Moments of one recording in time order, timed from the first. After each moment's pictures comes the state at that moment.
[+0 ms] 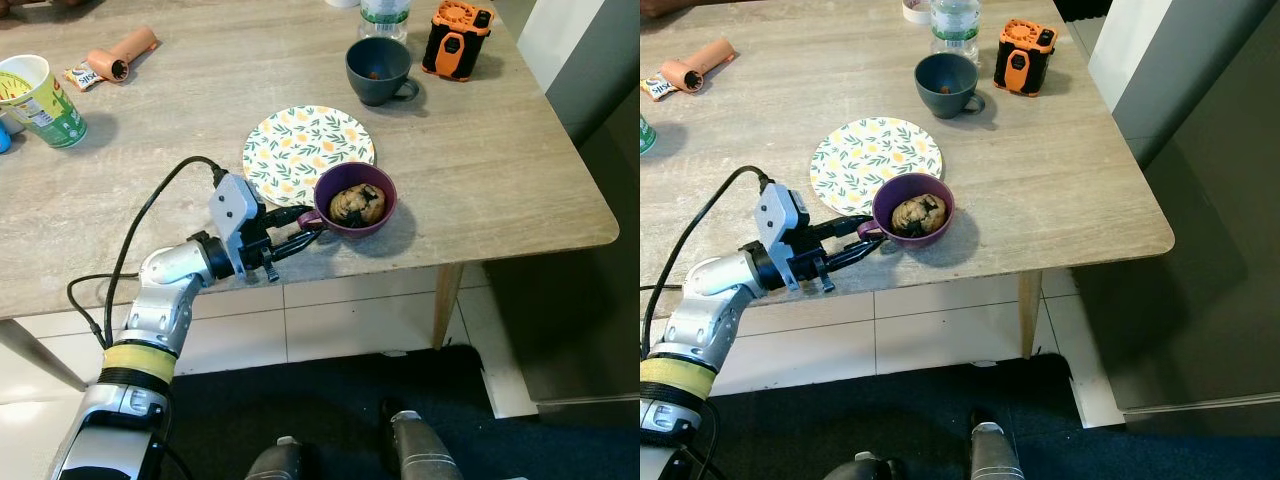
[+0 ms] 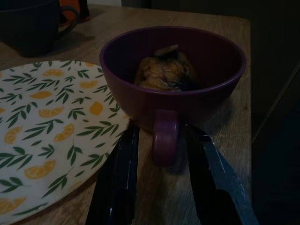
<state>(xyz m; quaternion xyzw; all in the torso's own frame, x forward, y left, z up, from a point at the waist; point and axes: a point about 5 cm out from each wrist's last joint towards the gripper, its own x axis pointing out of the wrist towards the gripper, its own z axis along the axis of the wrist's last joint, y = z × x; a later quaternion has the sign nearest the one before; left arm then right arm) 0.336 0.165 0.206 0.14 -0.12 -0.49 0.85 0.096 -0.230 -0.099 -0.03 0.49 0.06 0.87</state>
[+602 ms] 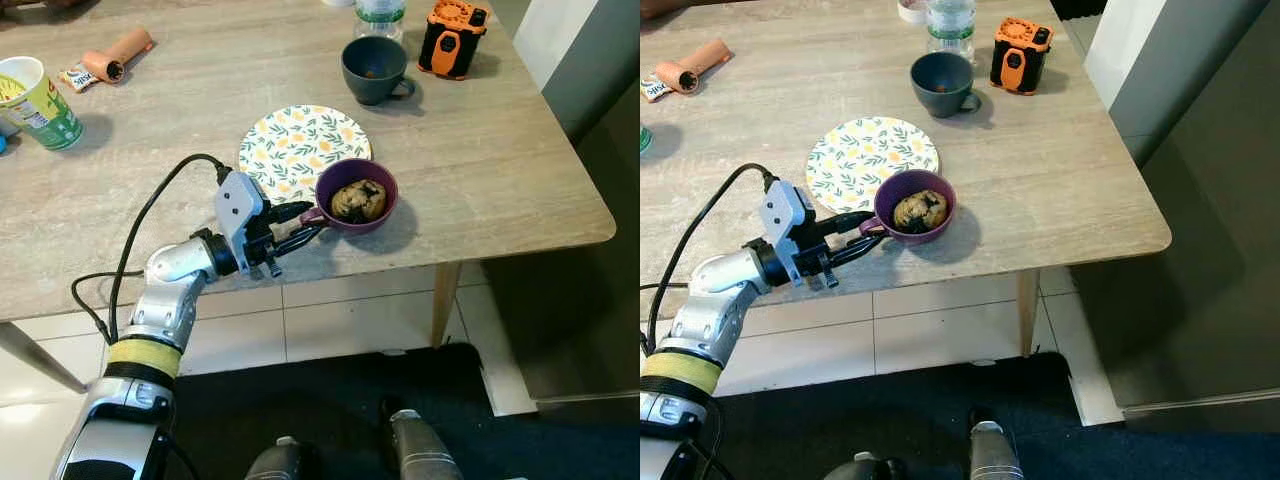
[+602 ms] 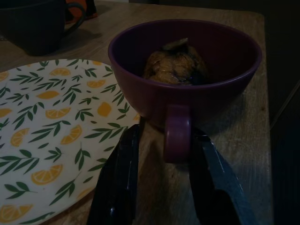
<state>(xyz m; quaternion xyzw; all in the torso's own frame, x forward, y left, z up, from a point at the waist) 0.342 0.164 0.206 0.15 -0.12 -0.47 0.86 0.096 -0.230 -0.099 -0.03 0.49 0.06 0.87</state>
